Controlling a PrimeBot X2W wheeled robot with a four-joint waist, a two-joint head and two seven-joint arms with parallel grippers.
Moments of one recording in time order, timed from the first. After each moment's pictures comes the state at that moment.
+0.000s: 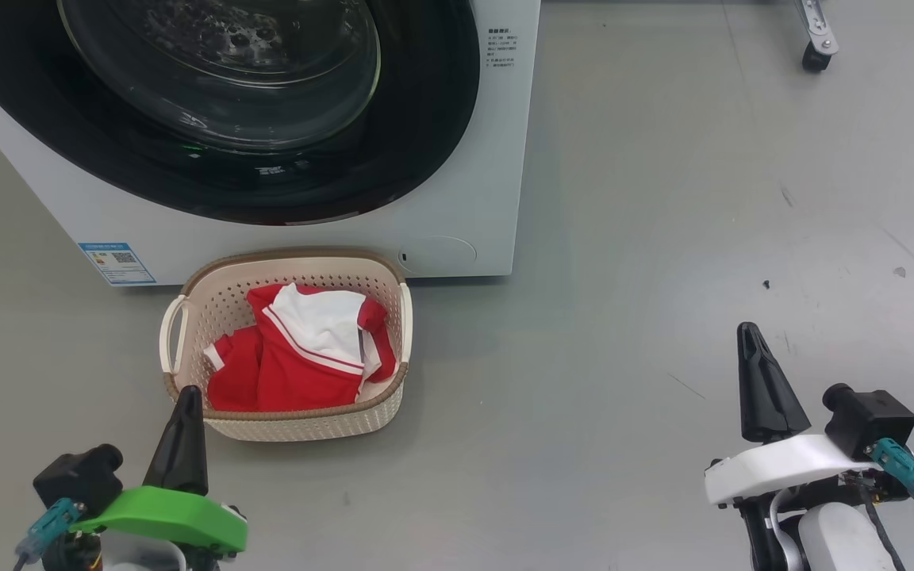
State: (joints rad) left arm -0.09 0.07 -0.13 0.34 -0.59 -0.13 -0.23; right arm -0.05 -0.03 0.11 0.19 0.34 0.02 -0.25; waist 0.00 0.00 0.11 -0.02
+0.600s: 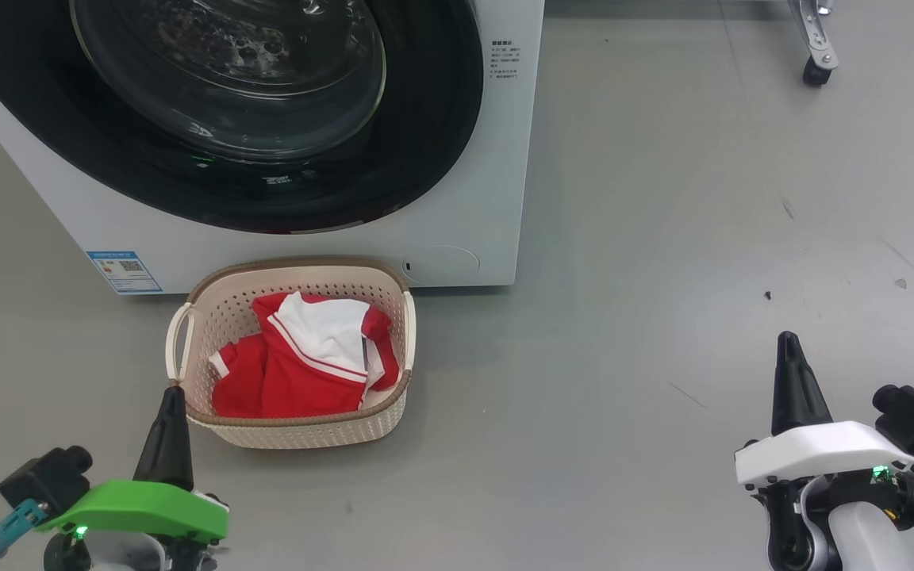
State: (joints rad) left arm -0.09 0.07 -0.09 0.32 -0.79 -0.13 -0.17; right arm -0.05 -0.04 0.08 0.19 0.63 0.03 -0.19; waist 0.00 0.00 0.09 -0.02
